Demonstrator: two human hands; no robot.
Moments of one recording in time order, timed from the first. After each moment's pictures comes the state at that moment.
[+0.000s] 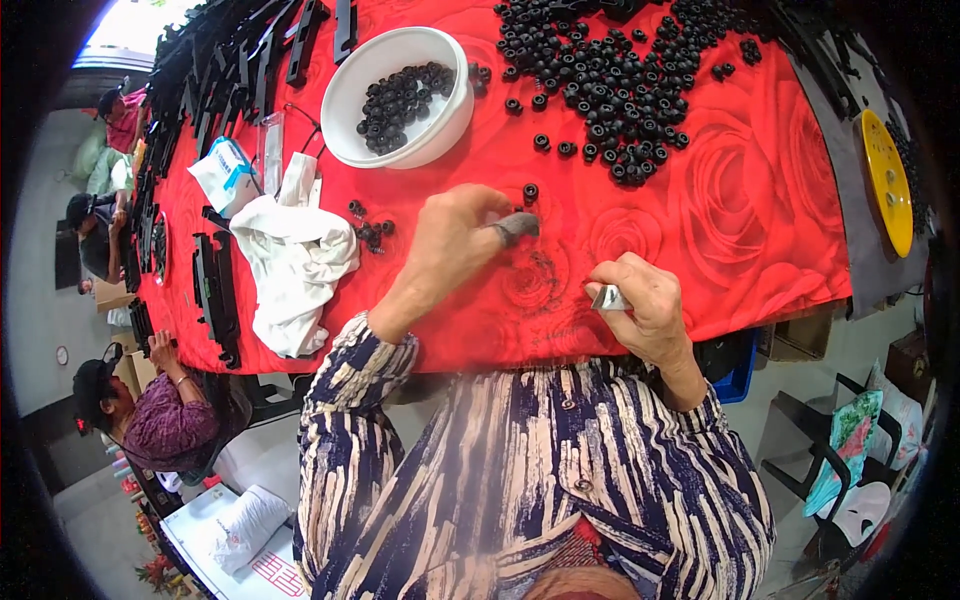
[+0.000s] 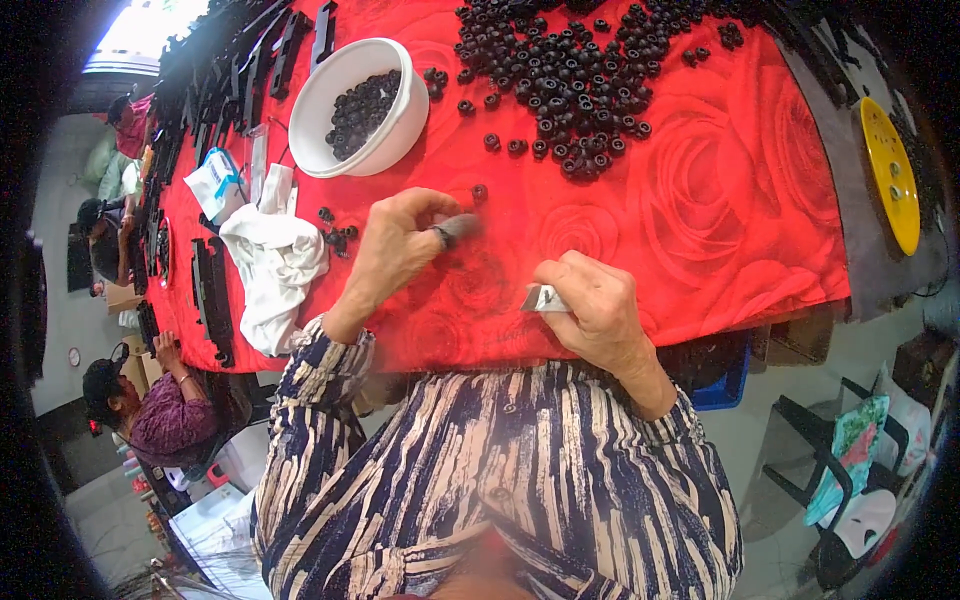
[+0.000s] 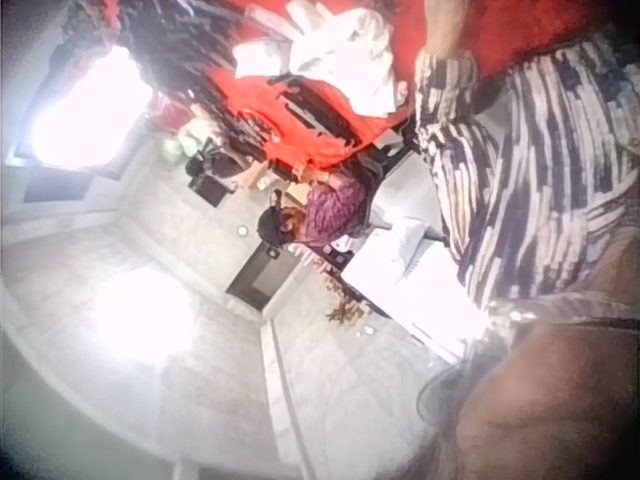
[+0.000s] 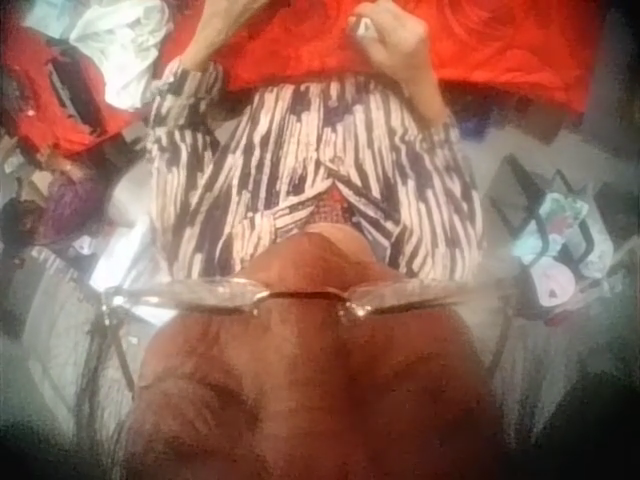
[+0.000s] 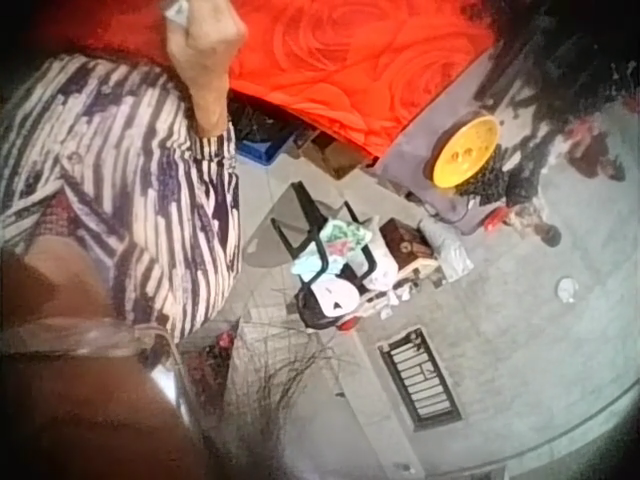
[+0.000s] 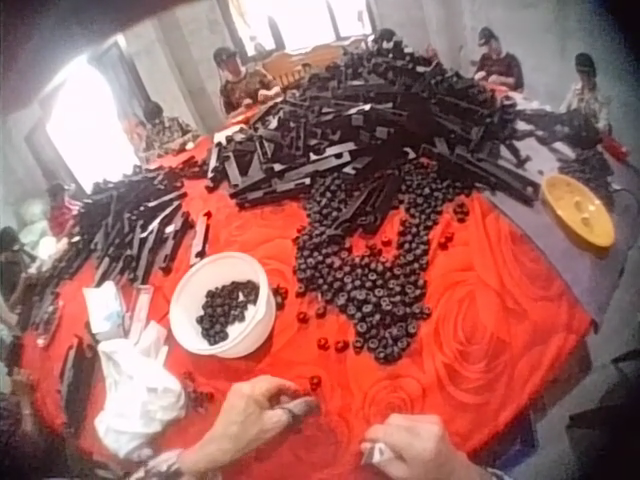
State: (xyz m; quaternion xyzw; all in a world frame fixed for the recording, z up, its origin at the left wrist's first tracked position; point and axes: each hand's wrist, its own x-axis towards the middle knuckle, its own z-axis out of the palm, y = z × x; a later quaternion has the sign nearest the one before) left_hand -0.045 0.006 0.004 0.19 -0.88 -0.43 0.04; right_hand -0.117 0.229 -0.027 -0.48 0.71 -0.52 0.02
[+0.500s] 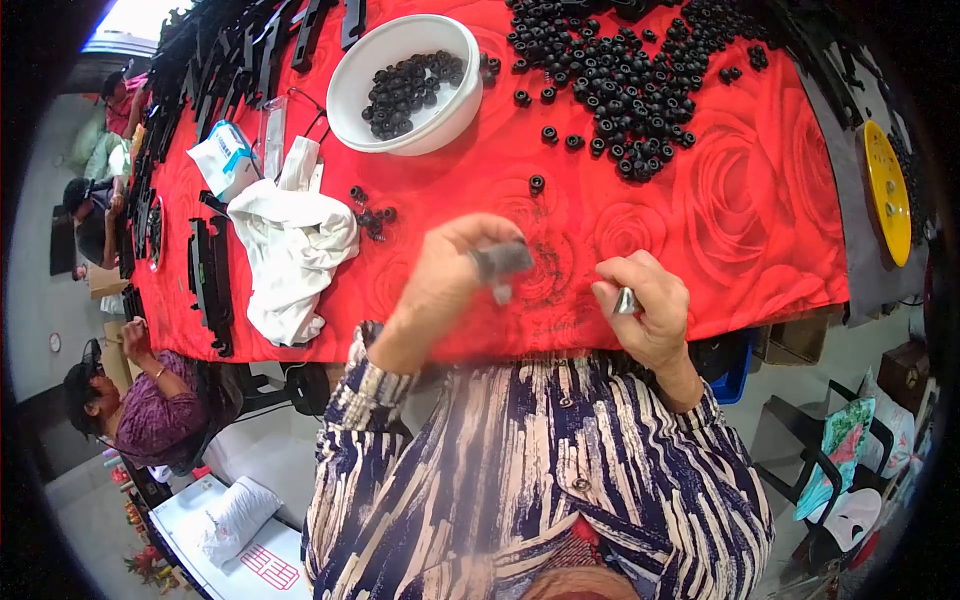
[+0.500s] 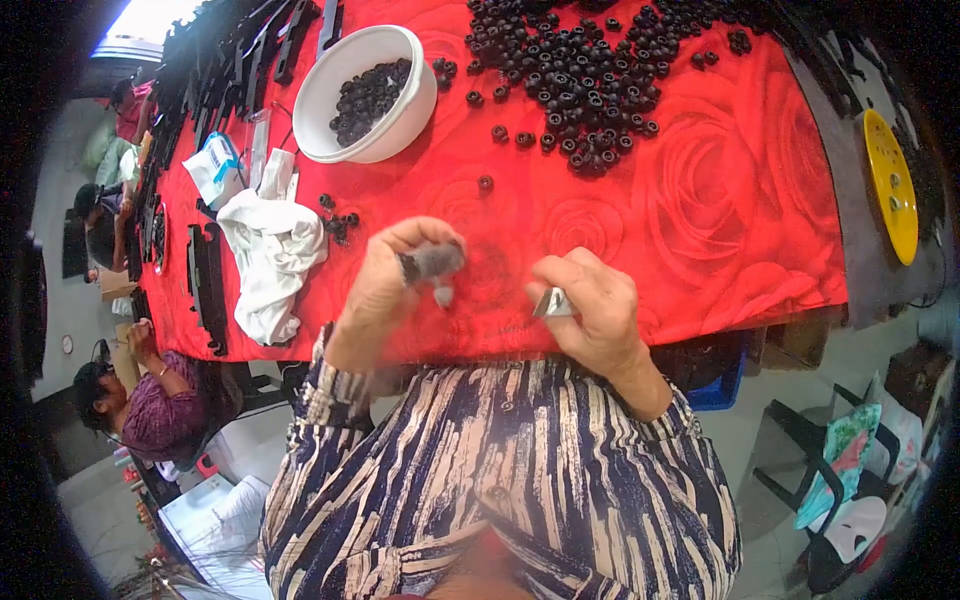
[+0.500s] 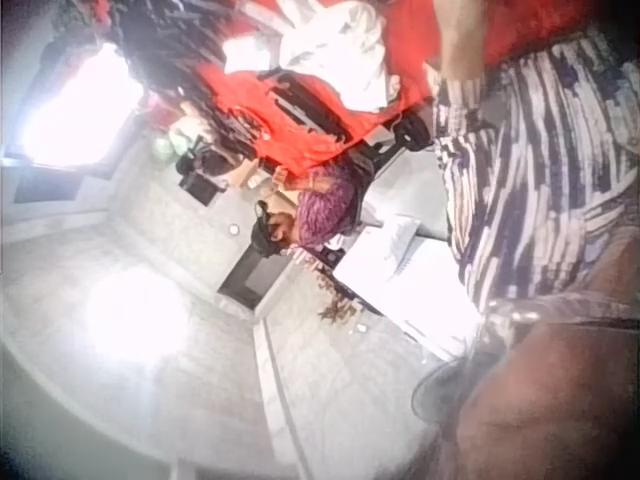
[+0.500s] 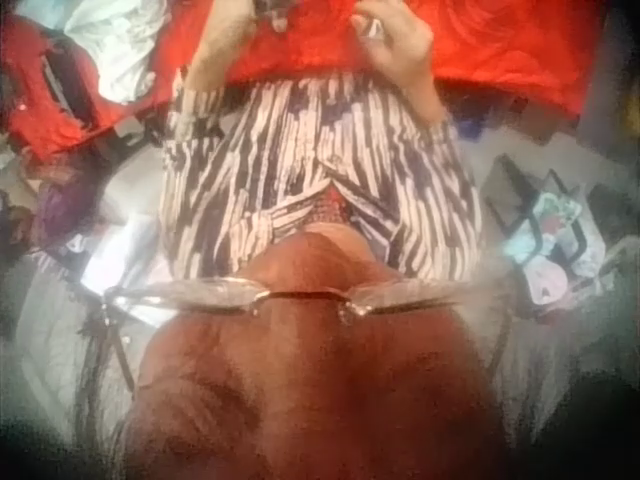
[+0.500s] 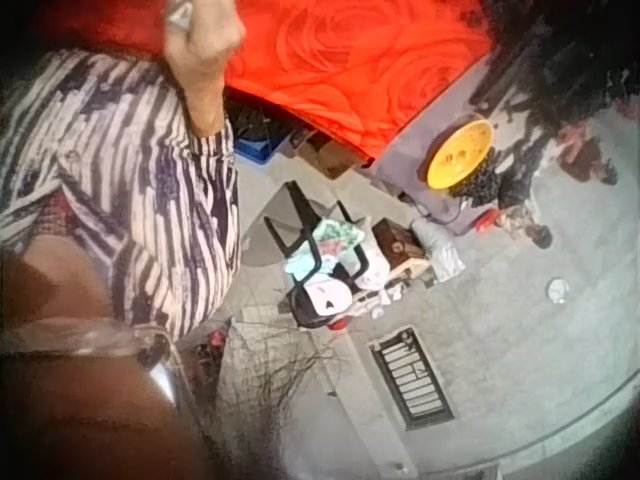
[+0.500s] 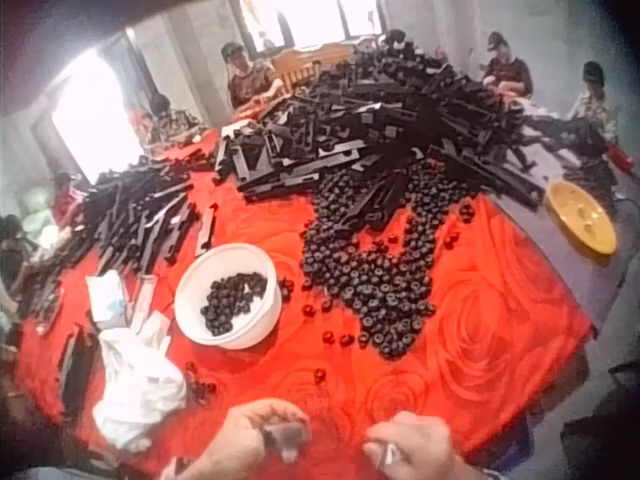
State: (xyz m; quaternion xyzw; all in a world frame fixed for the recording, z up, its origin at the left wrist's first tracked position) left_hand -0.006 0.029 0.006 0.25 -0.51 -0.82 -0.04; right_hand -0.109 0.233 -0.015 -0.46 0.70 -0.54 0.04
